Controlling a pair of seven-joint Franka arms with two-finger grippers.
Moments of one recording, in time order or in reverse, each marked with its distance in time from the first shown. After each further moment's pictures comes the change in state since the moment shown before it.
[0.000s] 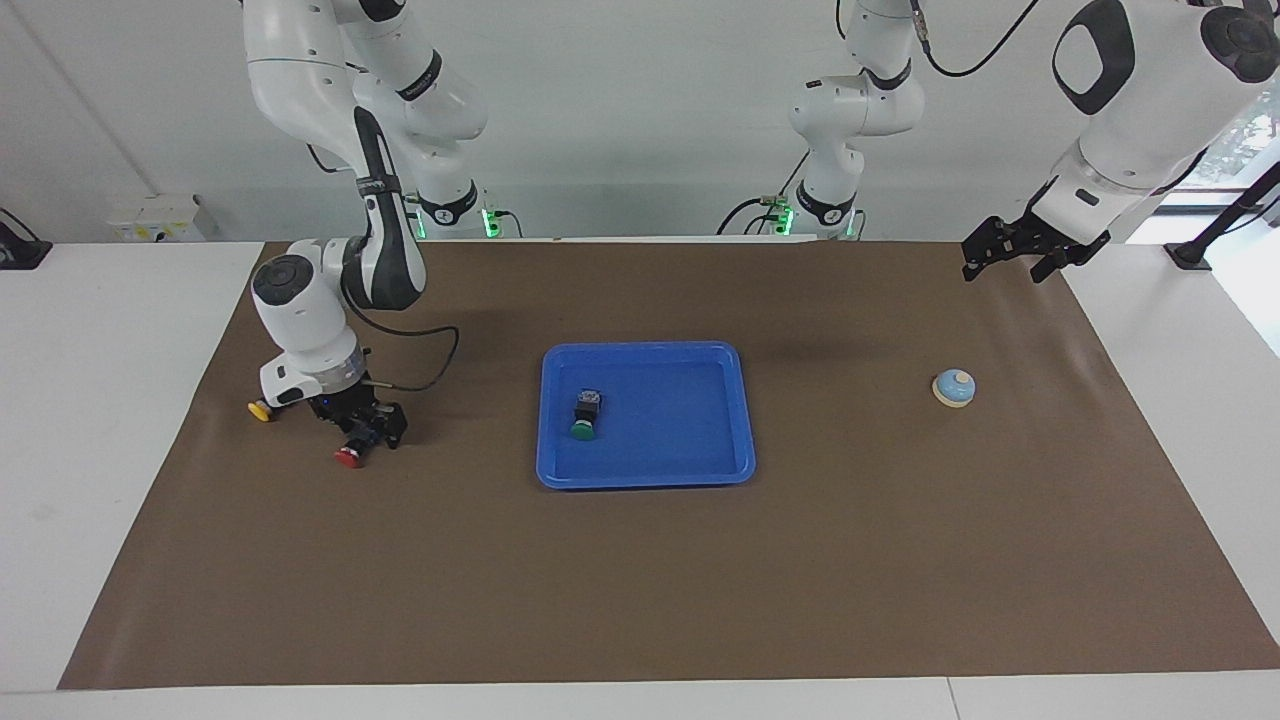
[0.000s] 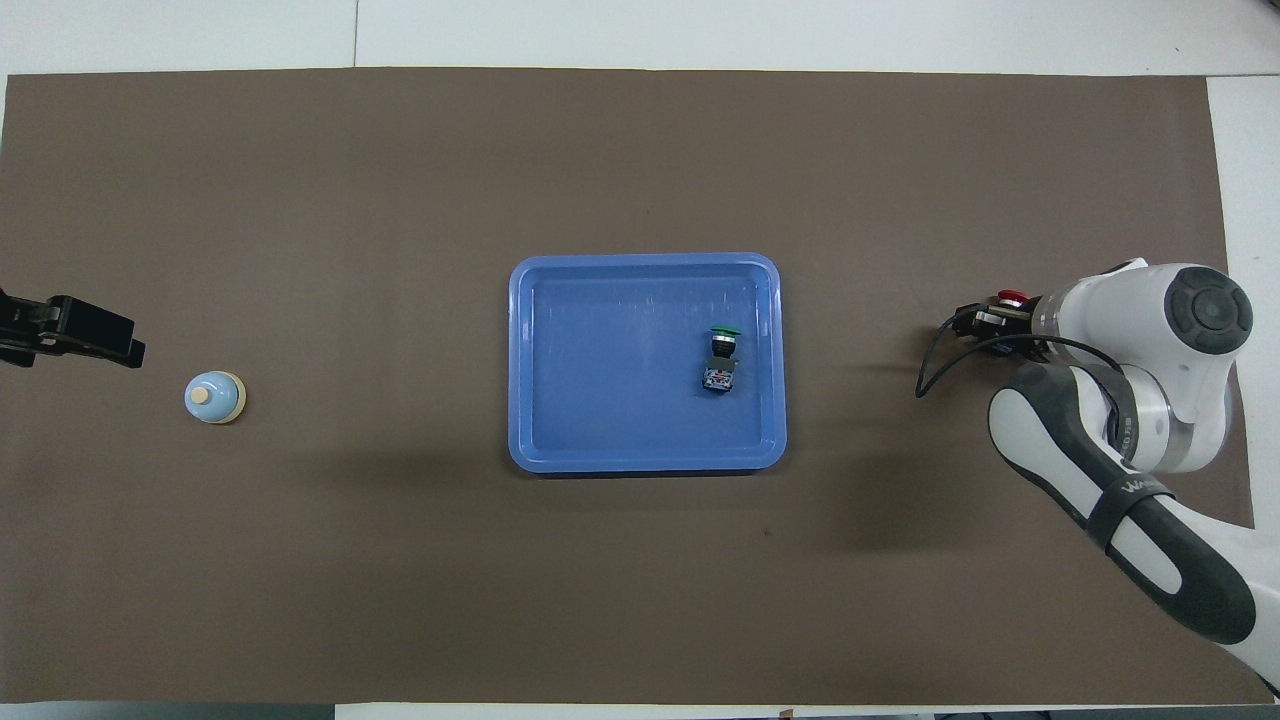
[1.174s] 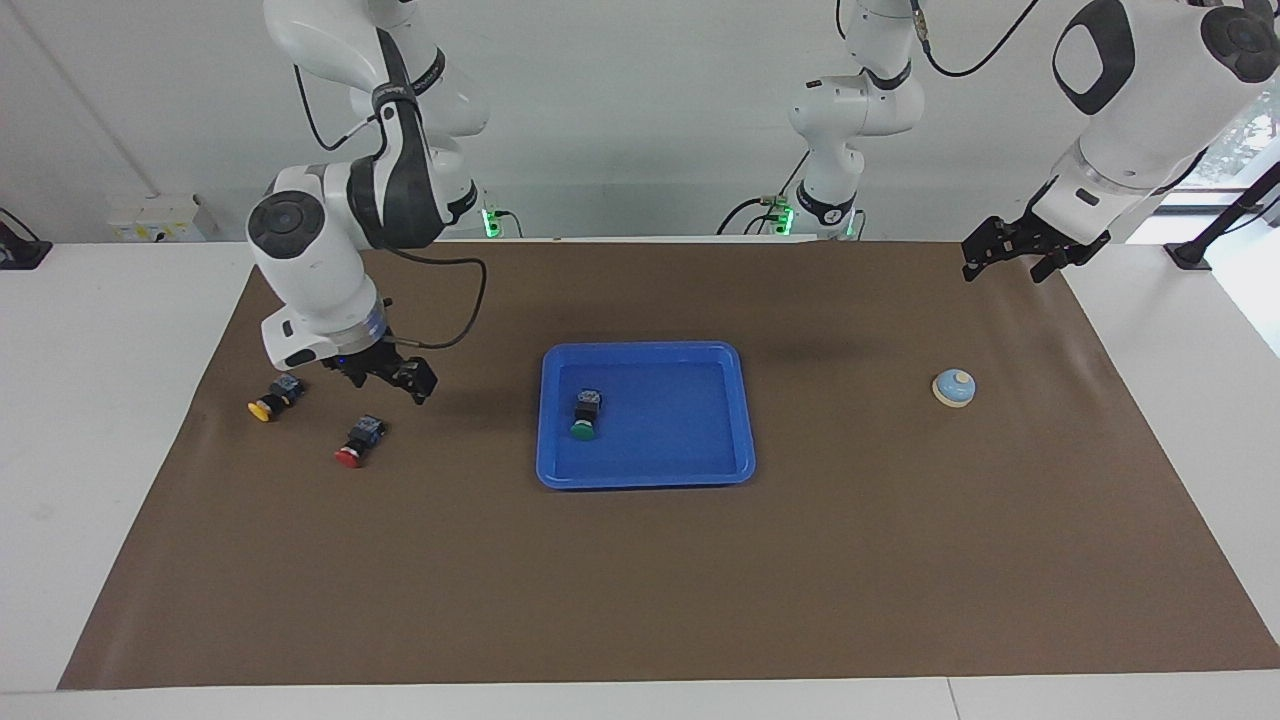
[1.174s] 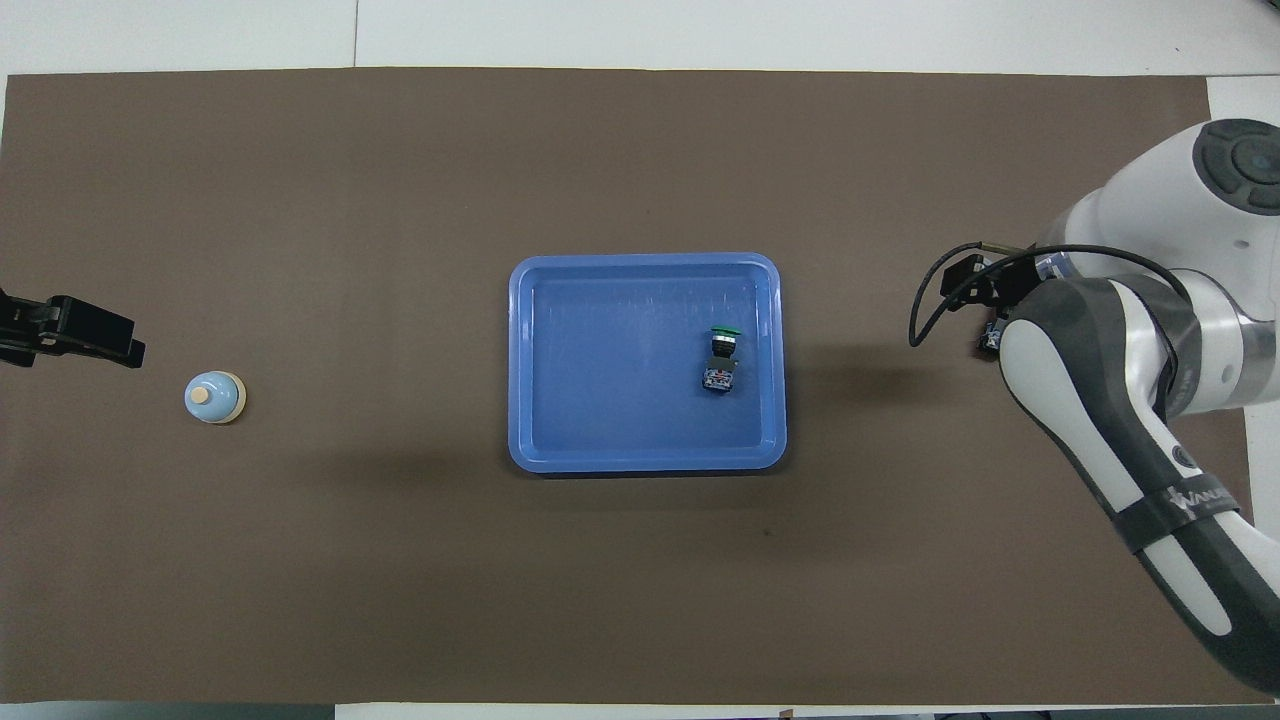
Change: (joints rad) left arm 0.000 0.000 0.000 0.000 0.000 0.000 0.000; right arm 0.111 -0.081 0.000 0.275 0.007 -0.512 0.072
